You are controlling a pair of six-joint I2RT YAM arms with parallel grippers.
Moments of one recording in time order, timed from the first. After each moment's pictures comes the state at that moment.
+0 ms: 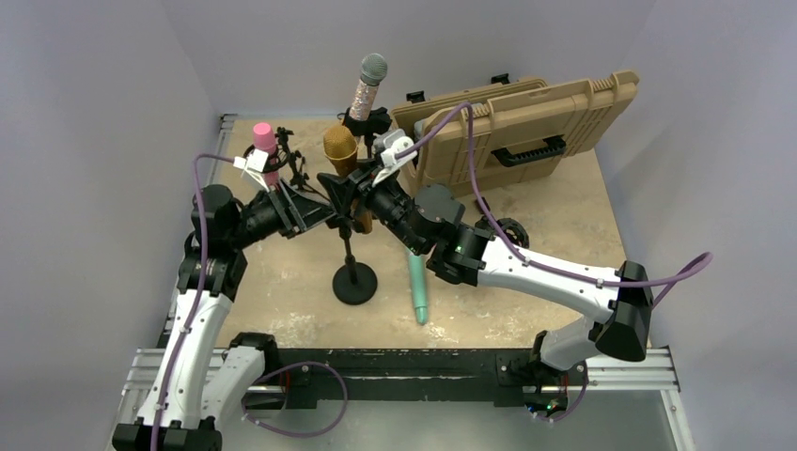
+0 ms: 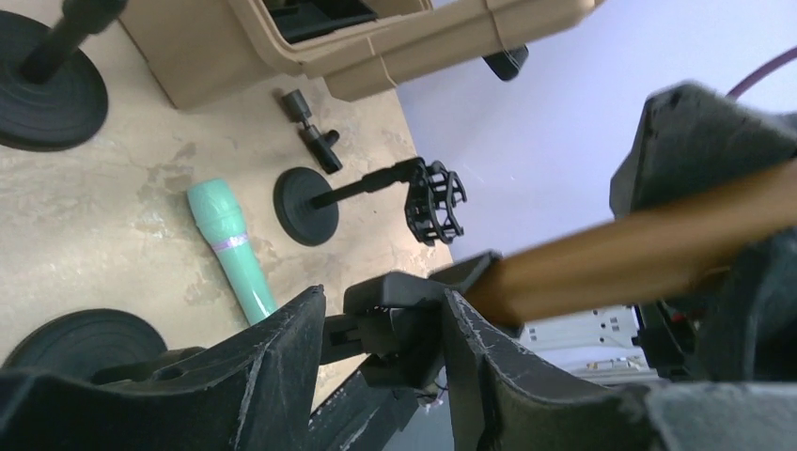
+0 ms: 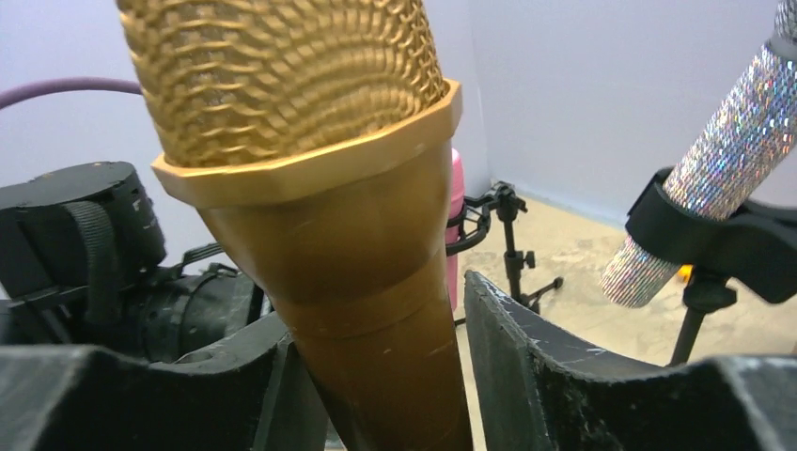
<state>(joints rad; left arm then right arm) -0.07 0.81 0.85 -0.25 0.78 -0.84 1.14 1.45 1.32 0.39 0.36 0.18</state>
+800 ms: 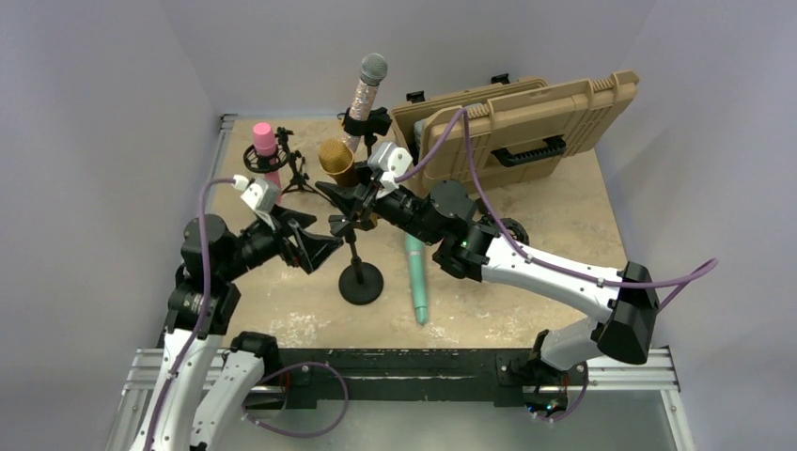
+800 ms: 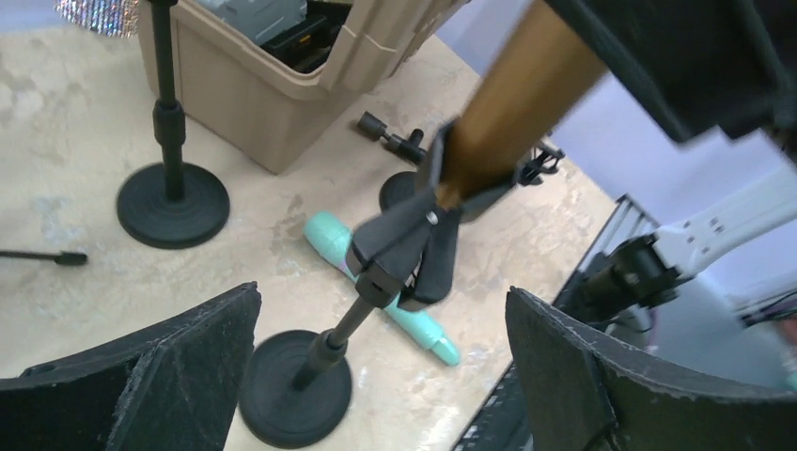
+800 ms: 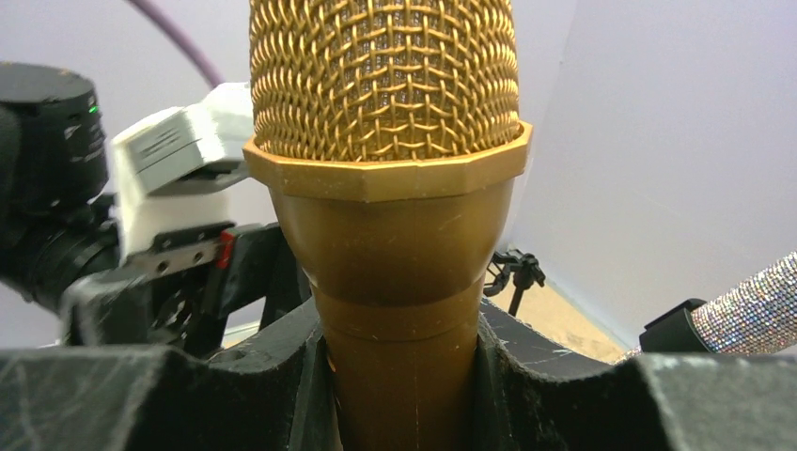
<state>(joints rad) -0.14 0.61 0.86 -0.40 0.72 -0.34 1.08 1.43 1.25 0.52 -0.01 -0.08</state>
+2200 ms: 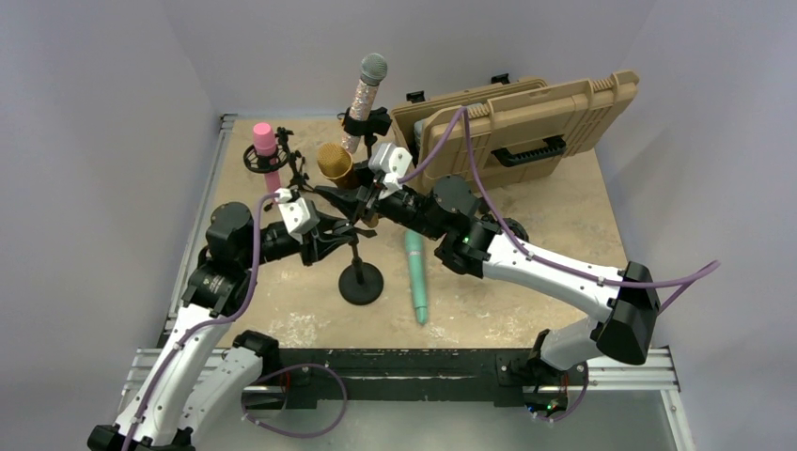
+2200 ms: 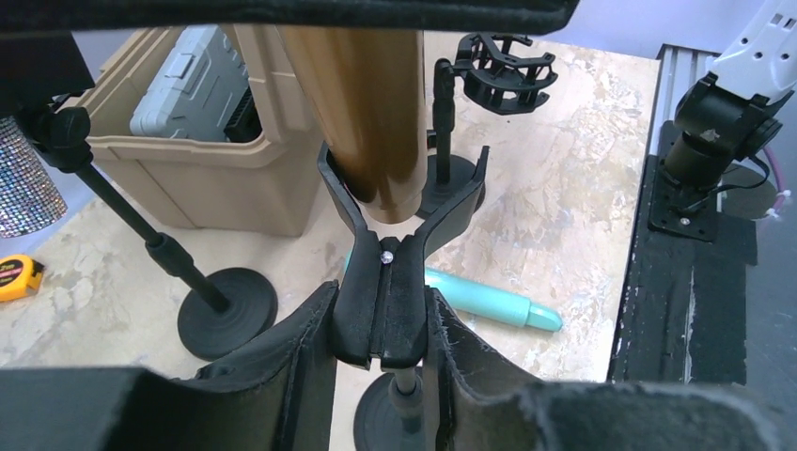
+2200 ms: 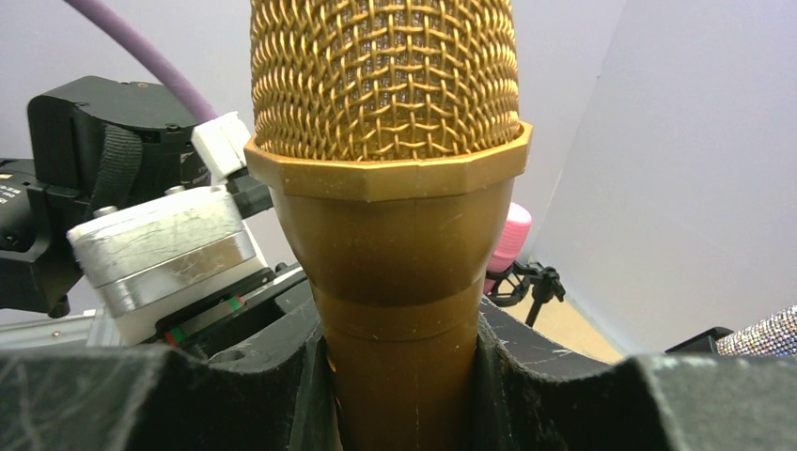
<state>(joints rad) -0.32 0.70 0.78 -0.22 0.80 0.18 1.04 1.43 1.25 0.52 -0.15 -0.08</state>
